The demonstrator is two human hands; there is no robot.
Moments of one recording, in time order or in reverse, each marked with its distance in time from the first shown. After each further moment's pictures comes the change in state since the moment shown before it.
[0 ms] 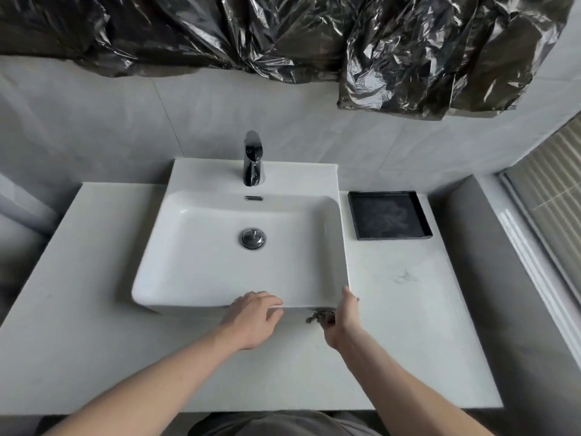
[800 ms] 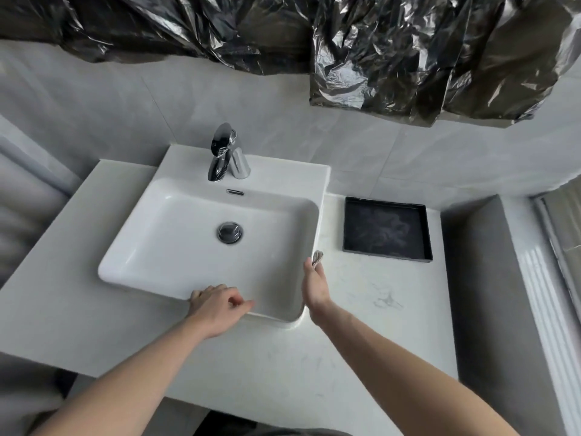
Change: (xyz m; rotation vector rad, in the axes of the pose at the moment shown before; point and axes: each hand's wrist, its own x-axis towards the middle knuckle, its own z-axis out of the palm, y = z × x) left_hand 0.040 0.062 0.020 -0.008 0.046 -0.543; right_hand 0.074 -0.090 -0.010 -0.594 -0.458 -0.303
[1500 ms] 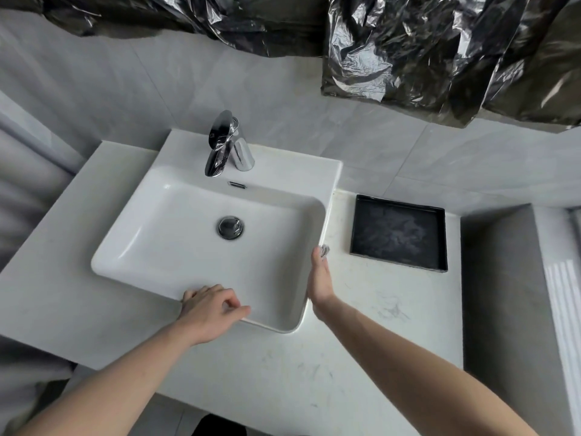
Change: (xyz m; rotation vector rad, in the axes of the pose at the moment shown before) left_hand 0.008 -0.003 0.002 -0.004 0.003 -0.003; right_hand 0.050 0.001 -0.012 0.036 -0.103 -0.008
